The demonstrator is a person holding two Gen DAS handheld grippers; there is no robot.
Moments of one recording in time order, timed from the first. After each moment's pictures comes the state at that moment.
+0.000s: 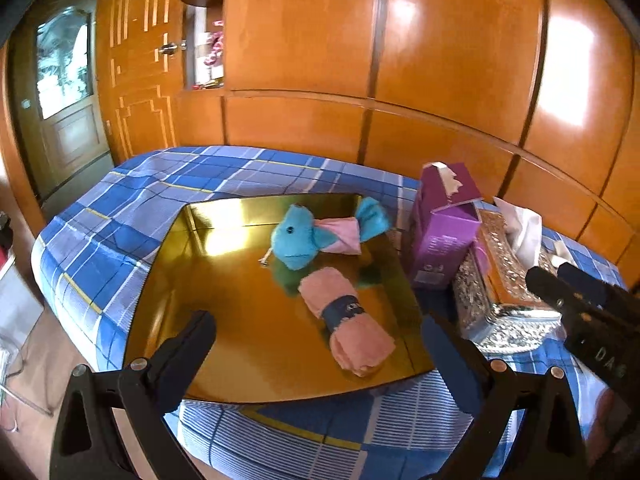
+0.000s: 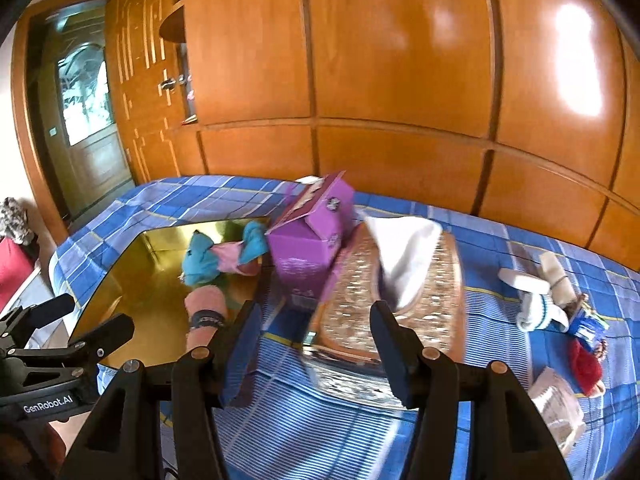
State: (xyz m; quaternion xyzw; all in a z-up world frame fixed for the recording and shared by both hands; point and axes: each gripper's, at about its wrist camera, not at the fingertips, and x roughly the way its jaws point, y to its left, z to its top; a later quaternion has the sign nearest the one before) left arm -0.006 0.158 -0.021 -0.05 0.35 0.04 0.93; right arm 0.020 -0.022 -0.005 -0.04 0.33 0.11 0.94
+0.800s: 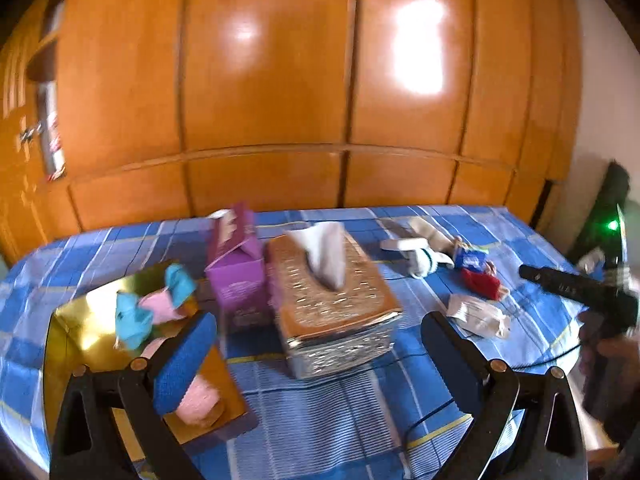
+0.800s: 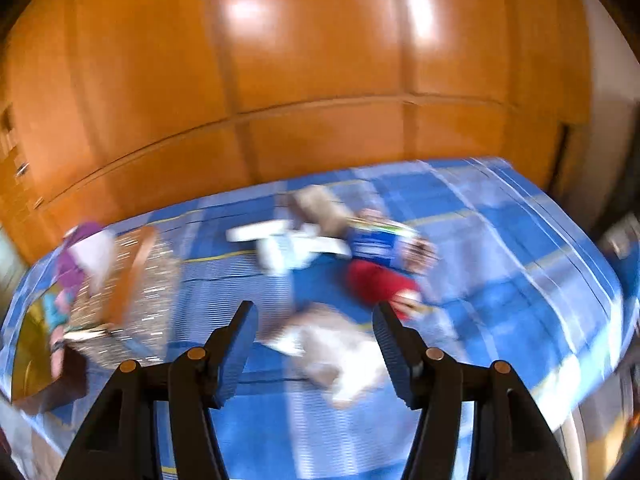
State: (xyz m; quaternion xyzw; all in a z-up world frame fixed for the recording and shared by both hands) left arm -0.012 0.031 0.026 0.04 0.29 -0.21 0.93; right arm -0.043 -0.279 0.003 0.09 0.34 -0.15 0.92
